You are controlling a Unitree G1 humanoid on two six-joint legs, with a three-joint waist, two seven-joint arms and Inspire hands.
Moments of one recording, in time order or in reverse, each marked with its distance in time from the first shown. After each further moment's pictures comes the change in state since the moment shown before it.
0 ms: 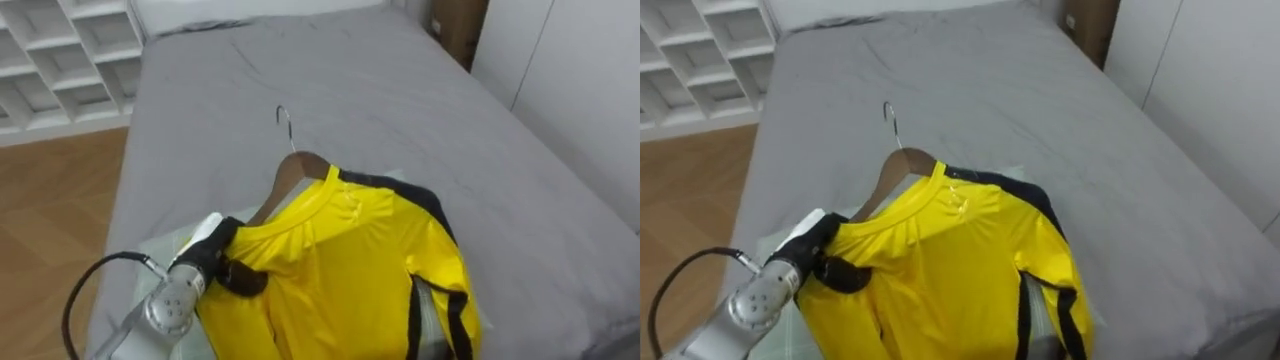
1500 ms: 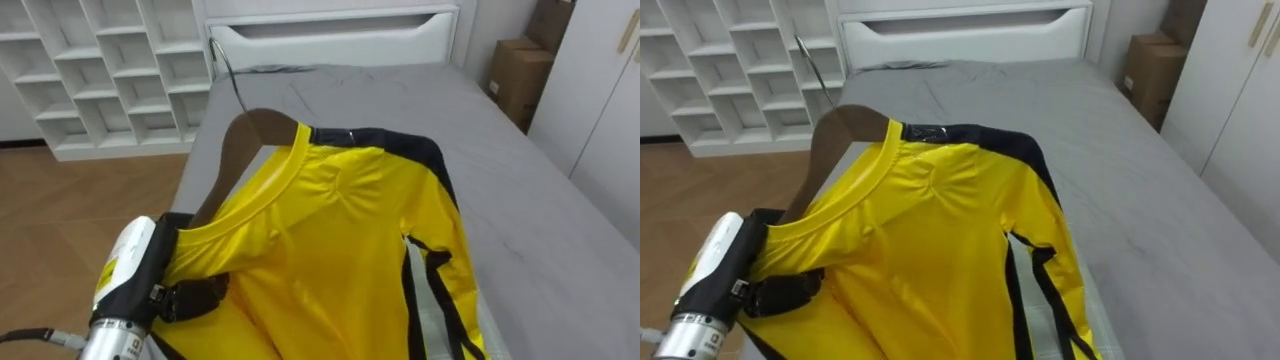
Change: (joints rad) left arm 0.537 0.026 0.242 -0.649 0.120 -0.102 0.166; right arm 0.095 -0.003 -0.255 -0.129 -0.438 -0.008 -0.120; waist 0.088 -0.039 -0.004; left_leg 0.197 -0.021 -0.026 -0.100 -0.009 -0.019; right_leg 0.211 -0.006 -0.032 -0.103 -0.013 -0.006
